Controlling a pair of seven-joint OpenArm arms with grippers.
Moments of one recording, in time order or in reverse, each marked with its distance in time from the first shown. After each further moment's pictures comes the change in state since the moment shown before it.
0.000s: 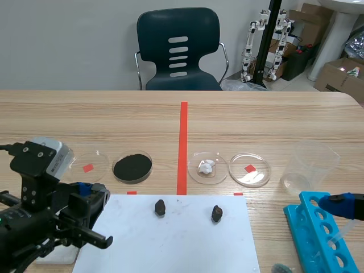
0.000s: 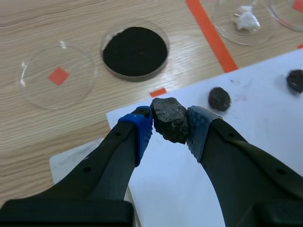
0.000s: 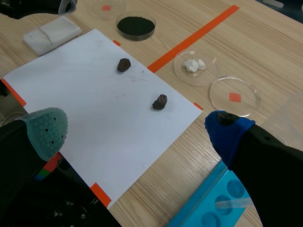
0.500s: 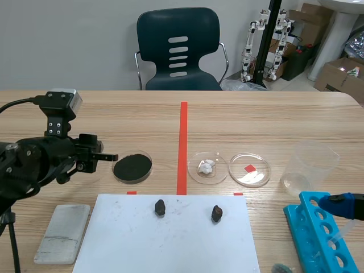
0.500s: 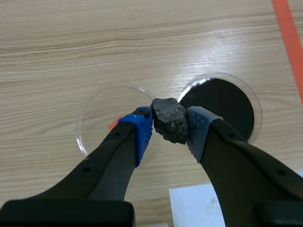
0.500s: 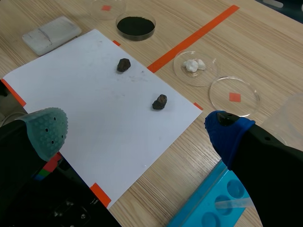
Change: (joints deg) left arm -29.3 5.5 0.0 -20.2 -2.7 5.7 15.8; right arm 0.0 0.0 0.0 0.0 0.0 0.0 0.0
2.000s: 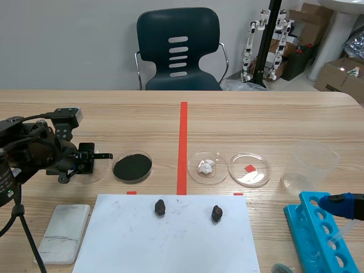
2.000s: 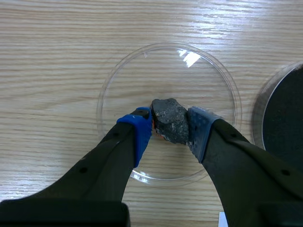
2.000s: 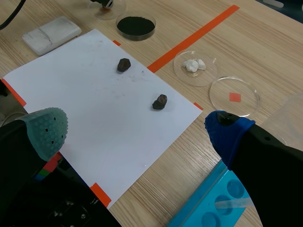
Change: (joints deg) left arm -17.0 2.5 0.0 -26.7 -0.7 1.3 10.0; right arm 0.0 0.0 0.0 0.0 0.0 0.0 0.0
